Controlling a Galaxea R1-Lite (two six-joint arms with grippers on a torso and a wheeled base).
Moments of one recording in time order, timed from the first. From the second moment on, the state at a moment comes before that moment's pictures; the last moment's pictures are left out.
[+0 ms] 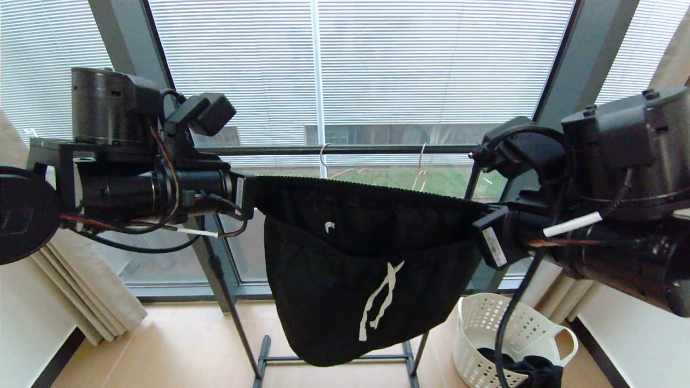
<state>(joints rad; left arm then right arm) -0.37 1.62 -1.14 -0.10 -0.24 0.05 0.79 1.53 -1.09 0.12 -0.65 -0.04</state>
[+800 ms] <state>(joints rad) -0.51 1.83 -1.49 -0.03 -0.23 0.04 1.23 1.62 -1.16 0.29 -0.64 0.31</state>
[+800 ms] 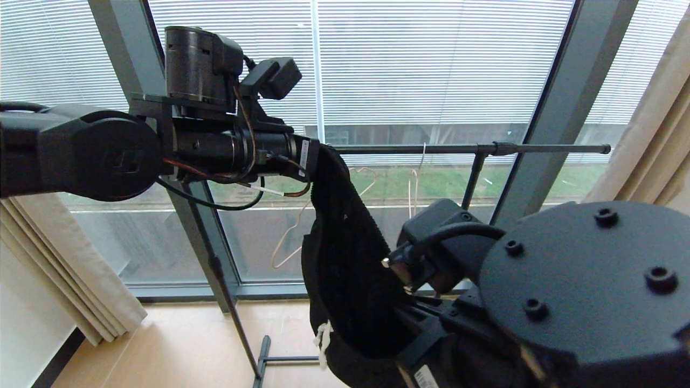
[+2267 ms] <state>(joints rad) -0.50 1.81 -1.52 0.12 -0.22 0.05 1.00 1.61 -1.00 0.13 -0.55 0.37</state>
